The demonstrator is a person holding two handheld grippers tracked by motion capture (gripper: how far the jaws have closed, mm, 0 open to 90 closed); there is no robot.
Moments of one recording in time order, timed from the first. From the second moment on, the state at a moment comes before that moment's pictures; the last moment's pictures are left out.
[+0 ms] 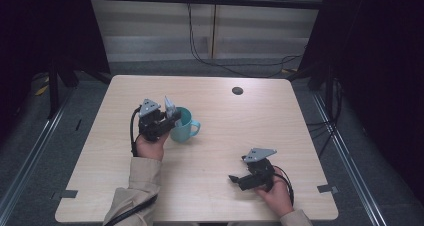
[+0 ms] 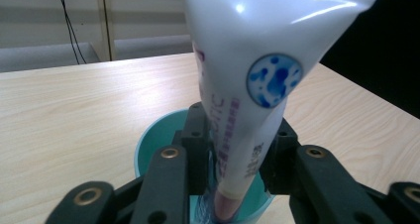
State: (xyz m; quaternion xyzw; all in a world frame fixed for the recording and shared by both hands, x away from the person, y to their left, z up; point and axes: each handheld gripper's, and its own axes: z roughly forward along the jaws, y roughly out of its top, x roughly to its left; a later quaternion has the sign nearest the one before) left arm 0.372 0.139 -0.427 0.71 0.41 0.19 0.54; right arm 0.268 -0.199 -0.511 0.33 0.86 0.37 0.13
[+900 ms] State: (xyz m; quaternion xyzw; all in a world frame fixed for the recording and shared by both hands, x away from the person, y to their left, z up) left arm 0.368 0.149 -0.423 0.71 0.42 0.19 0.54; right arm 0.268 -0.199 -0.511 0.33 0.86 0.37 0.13
